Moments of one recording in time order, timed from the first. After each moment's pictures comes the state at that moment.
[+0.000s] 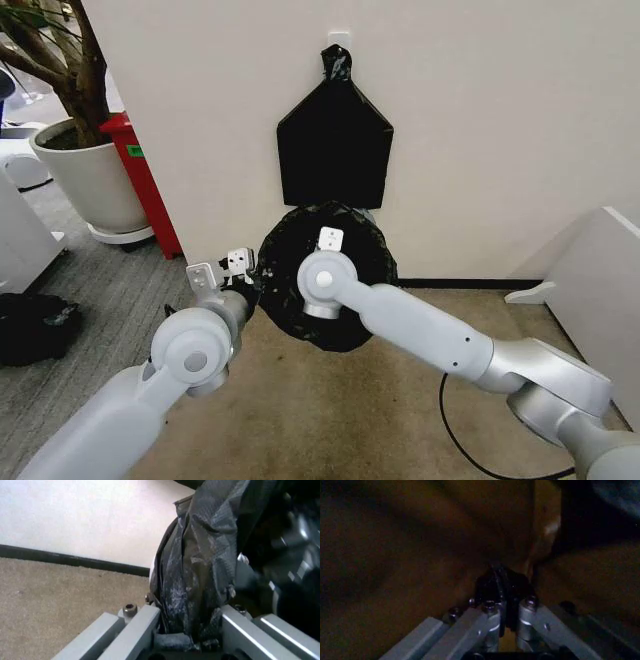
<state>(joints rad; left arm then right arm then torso) 0.87 -0.89 -0.05 -2.23 -1.35 0.43 -0.86 -0.20 1.31 -0.54 1.63 1.72 -0.30 1.35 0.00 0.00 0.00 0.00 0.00</state>
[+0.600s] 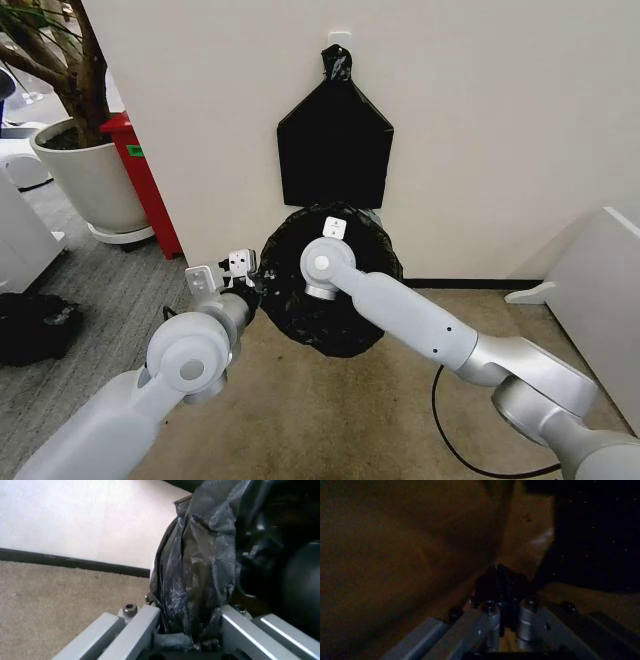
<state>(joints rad) 0.88 -0.88 -0.05 -2.25 -1.36 0.43 -0.85 -0.23 1.33 -0.49 1.53 1.65 -0.32 1.29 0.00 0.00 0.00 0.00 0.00</state>
